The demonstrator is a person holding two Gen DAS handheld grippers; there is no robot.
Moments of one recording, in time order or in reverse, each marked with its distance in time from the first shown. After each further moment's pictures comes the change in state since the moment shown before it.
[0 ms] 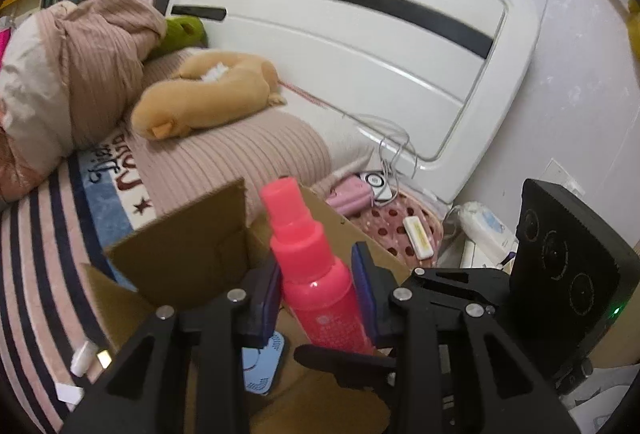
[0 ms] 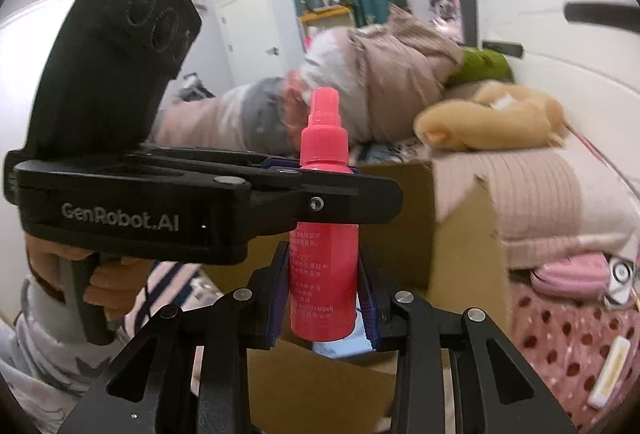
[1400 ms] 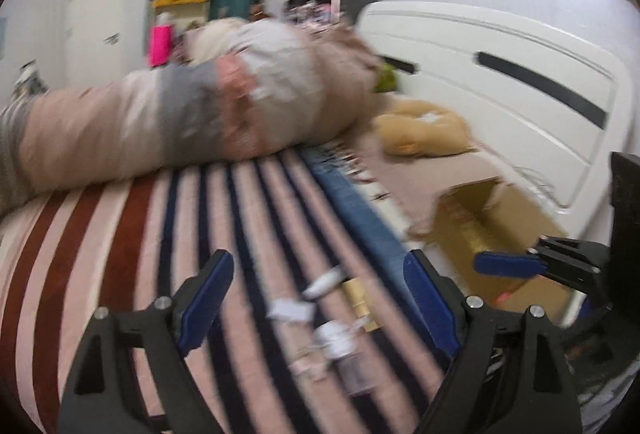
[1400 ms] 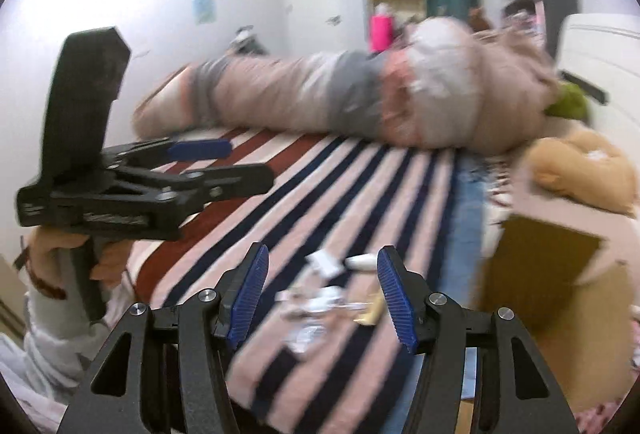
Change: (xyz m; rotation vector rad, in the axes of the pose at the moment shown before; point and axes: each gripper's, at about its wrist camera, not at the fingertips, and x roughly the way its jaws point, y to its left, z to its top) left arm -0.203 0.158 -0.141 -0.246 -0.205 0.538; right arm 0.088 0.191 0.025 -0.246 0.136 0.150
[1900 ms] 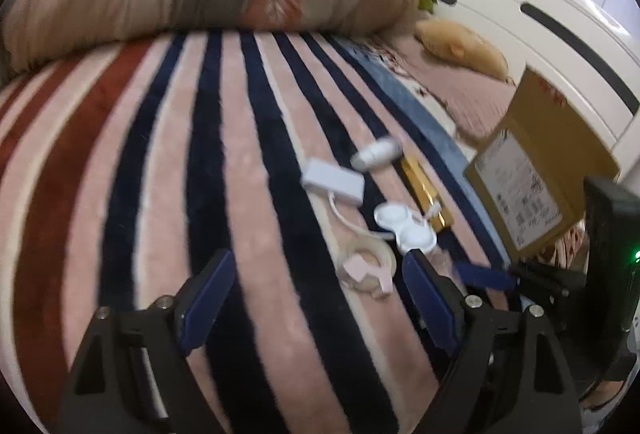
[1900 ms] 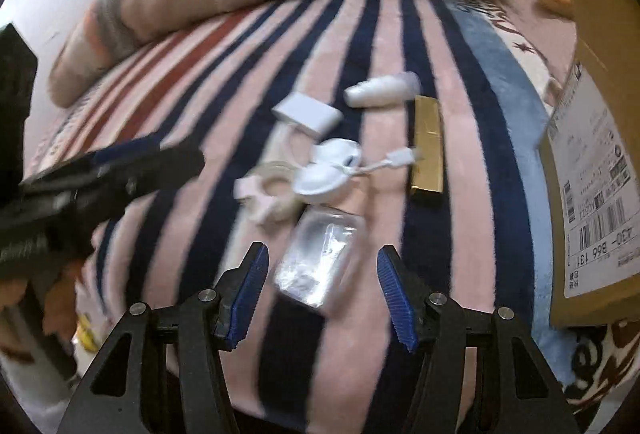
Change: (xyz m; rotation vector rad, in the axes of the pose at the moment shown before) left arm 0.099 0.044 -0.112 -0.116 0.273 -0.084; right arm 0.139 -0.014 -0.096 0.268 0.300 -0.192
